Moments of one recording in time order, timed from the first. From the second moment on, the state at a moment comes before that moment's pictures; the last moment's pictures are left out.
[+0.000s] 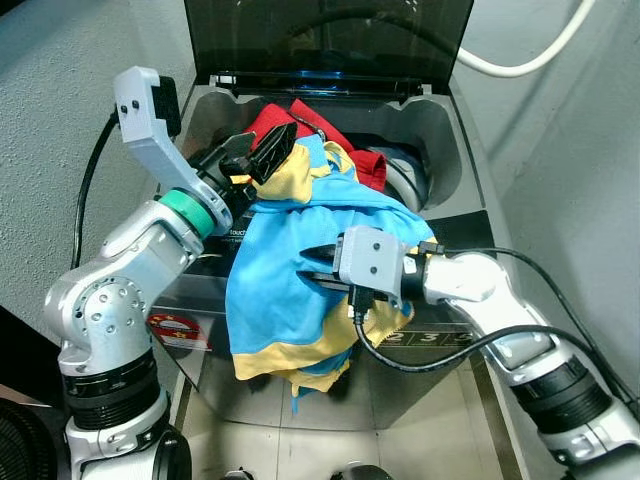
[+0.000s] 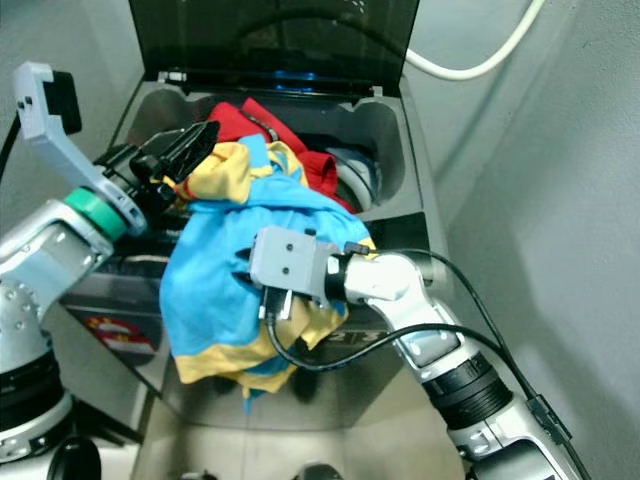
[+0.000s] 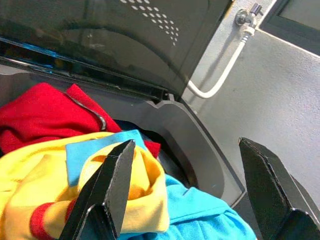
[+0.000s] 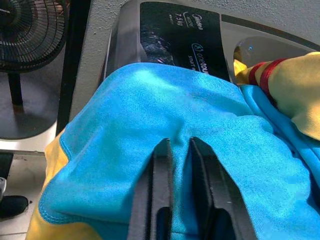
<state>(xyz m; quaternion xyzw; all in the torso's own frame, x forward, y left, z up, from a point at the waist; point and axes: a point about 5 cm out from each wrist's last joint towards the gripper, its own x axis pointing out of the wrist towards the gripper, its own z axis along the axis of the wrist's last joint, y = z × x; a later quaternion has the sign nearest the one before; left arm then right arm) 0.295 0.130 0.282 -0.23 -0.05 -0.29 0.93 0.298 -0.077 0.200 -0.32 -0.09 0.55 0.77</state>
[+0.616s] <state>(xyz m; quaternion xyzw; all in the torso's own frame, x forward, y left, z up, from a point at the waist) 0.282 0.119 0.291 -0.20 -0.07 -0.36 0.91 0.356 -0.062 0.259 -0.11 -0.18 0.34 0.92</state>
